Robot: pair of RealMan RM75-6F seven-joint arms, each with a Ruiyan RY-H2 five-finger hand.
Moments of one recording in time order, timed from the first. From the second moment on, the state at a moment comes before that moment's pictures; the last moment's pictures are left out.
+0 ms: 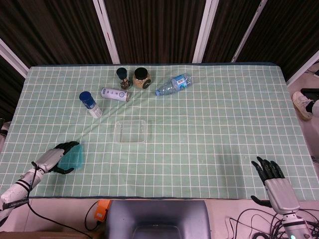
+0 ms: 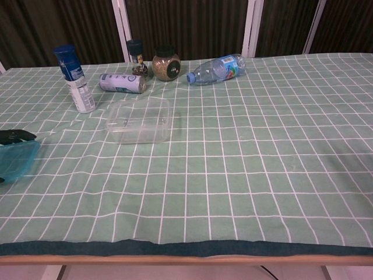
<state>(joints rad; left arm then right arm) -0.58 -1.35 0.19 -0.94 1.63 0.95 -0.83 0.03 -1.14 -0.07 -1.67 -1.59 1.41 -0.17</state>
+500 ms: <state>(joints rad) -0.63 -1.16 0.12 -1.24 1.61 0.97 -0.63 0.04 -1.14 -0.07 -1.67 -1.59 1.40 -0.16</state>
